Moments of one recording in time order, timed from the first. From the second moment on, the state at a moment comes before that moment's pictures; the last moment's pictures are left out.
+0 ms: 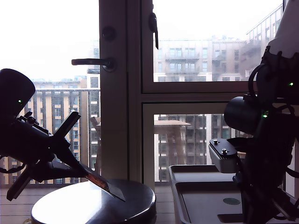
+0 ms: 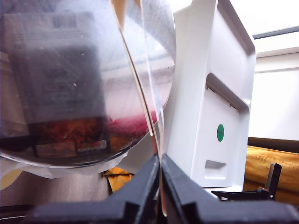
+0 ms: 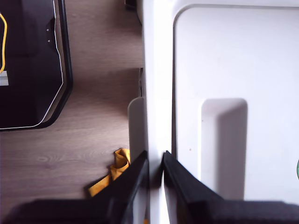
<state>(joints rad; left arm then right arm) -0.26 1.86 0.63 0.54 0.52 -0.97 0.34 1.98 0.90 -0.27 -0.12 -1.23</state>
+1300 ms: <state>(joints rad) -0.26 1.86 0.63 0.54 0.52 -0.97 0.38 1.57 1.07 -0.53 -0.02 -1.12</state>
